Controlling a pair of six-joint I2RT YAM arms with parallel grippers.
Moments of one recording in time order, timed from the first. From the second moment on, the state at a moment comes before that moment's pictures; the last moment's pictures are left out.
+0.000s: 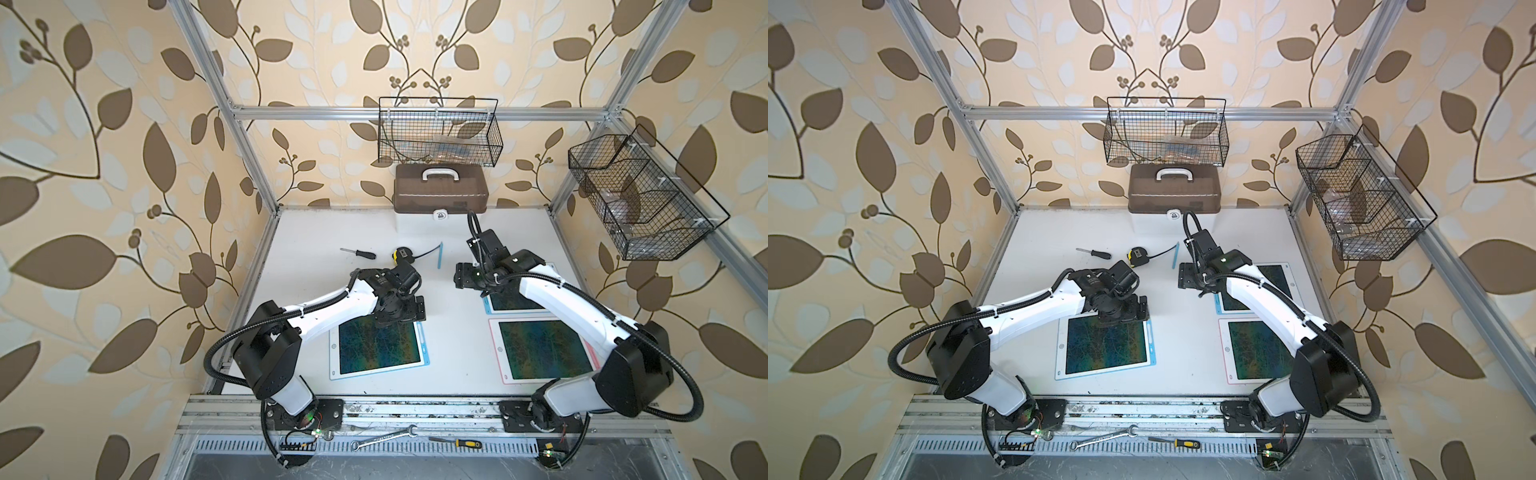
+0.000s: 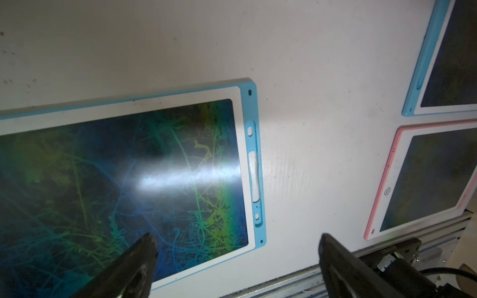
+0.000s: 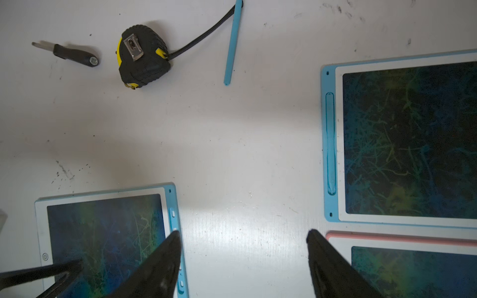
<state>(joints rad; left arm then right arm) -0.76 1.56 1.13 -0.78 0.12 -0.89 0.49 1.49 1.24 -0.82 0.12 0.56</state>
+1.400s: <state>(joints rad) -0.61 1.43 1.09 -0.81 0.12 -0.90 0.42 2.23 1.85 -0.78 0.11 0.47</state>
